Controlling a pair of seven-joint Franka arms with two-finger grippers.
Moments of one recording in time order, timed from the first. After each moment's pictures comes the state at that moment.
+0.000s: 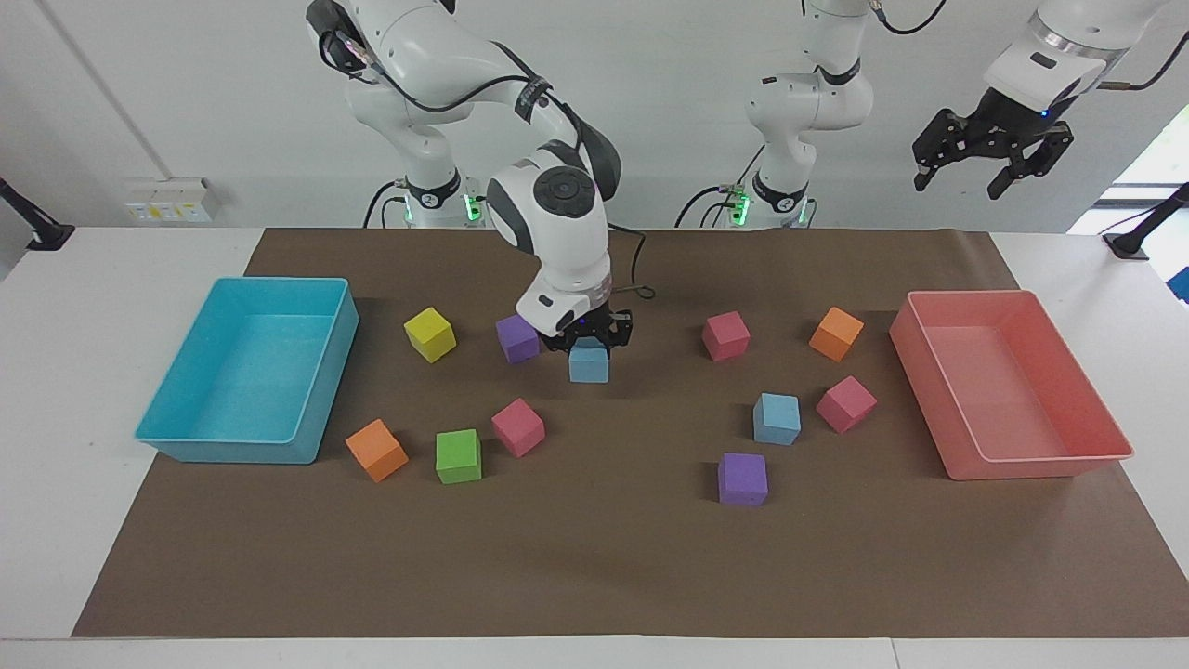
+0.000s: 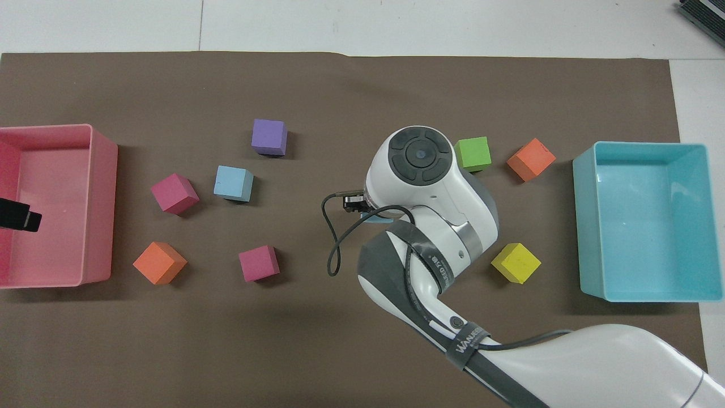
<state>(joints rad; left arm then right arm) -0.05 -0.04 0.00 -1.41 -0.03 1.30 0.14 0.06 0.47 0.59 -1.61 -0.22 2.03 0.68</state>
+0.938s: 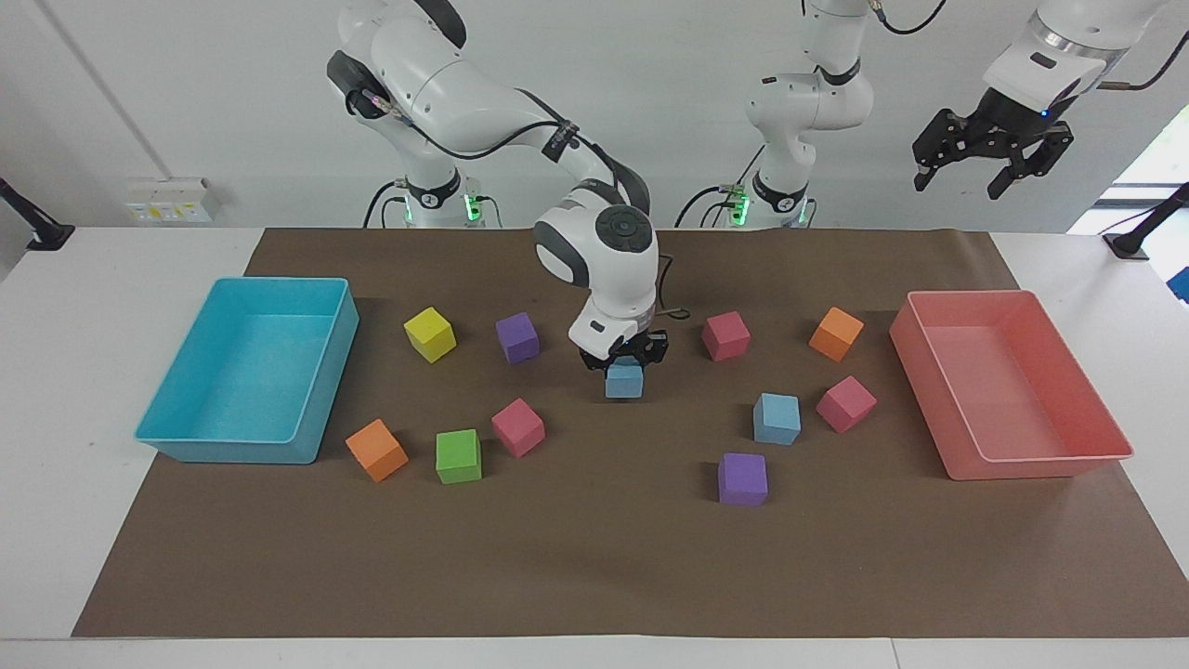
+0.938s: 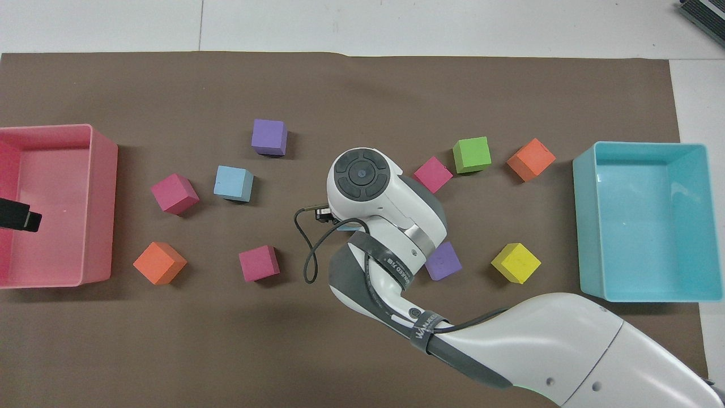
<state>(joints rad) -0.05 -0.04 0.00 -1.41 -0.03 1.30 0.14 0.10 0.63 0.65 -1.56 -0.36 2.06 0.74</state>
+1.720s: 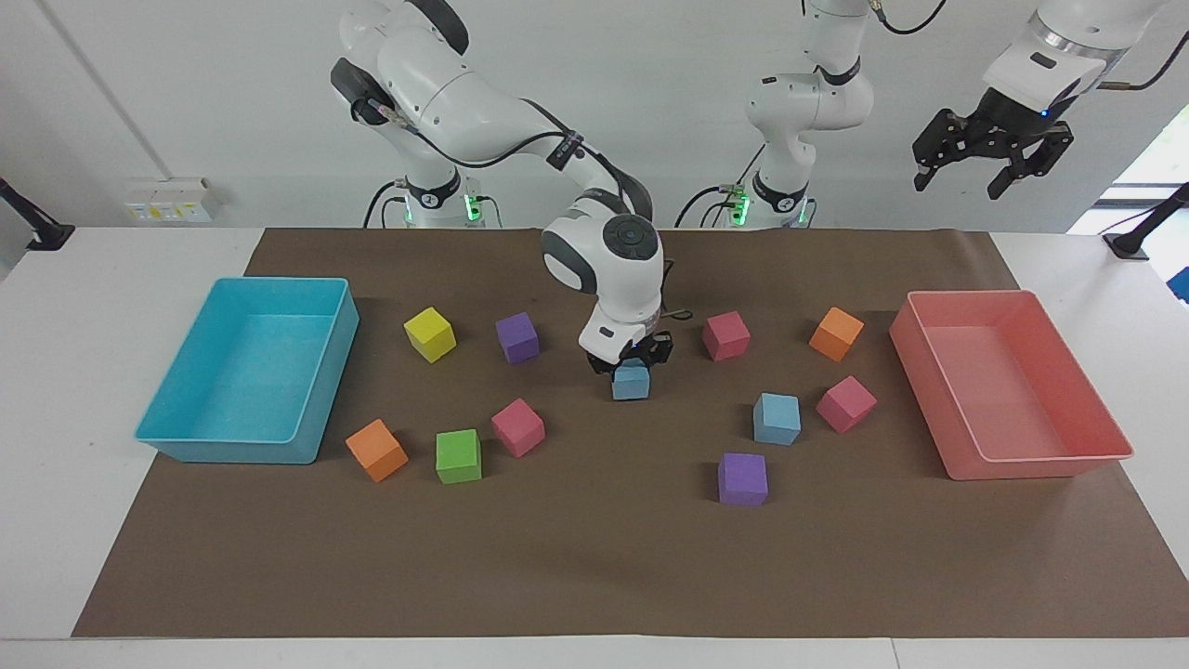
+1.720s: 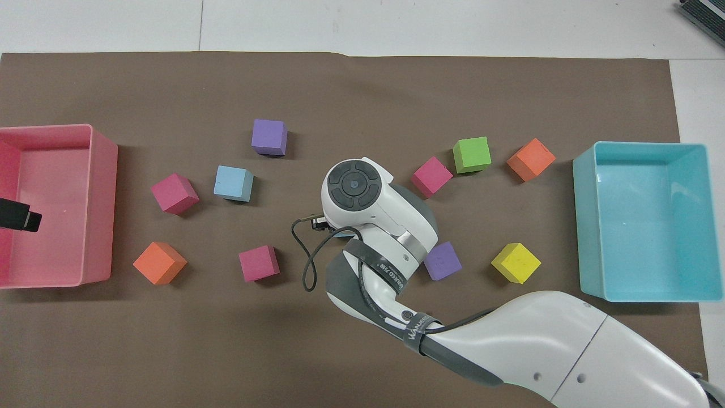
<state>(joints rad) -0.05 -0.04 0.00 -1.41 -0.03 1.30 0.14 0.11 0.65 0.65 -1.59 -0.38 2.10 0.70</state>
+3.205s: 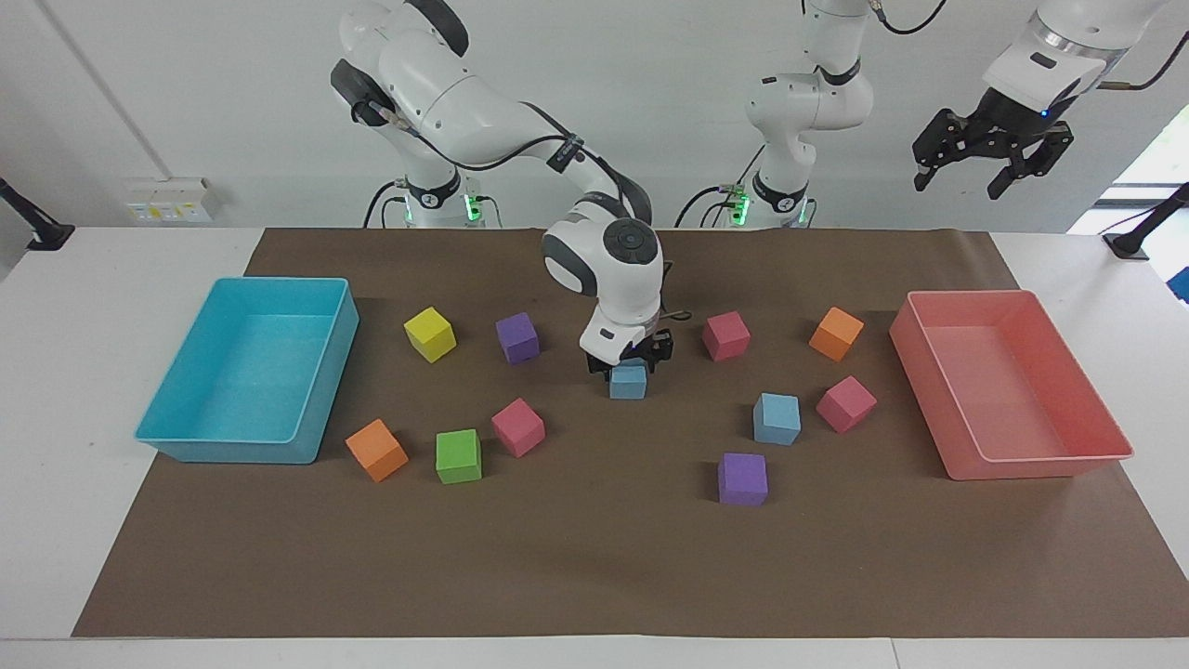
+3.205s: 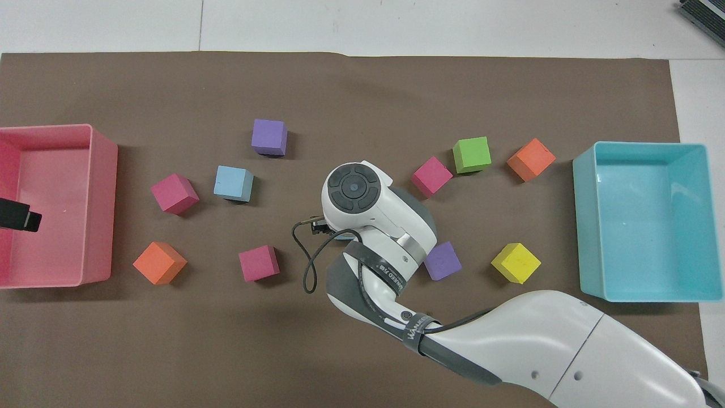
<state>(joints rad) -0.05 -0.04 0.00 -1.41 -0.03 1.30 0.14 0.11 0.65 0.65 -1.60 -0.38 2.11 0.71</state>
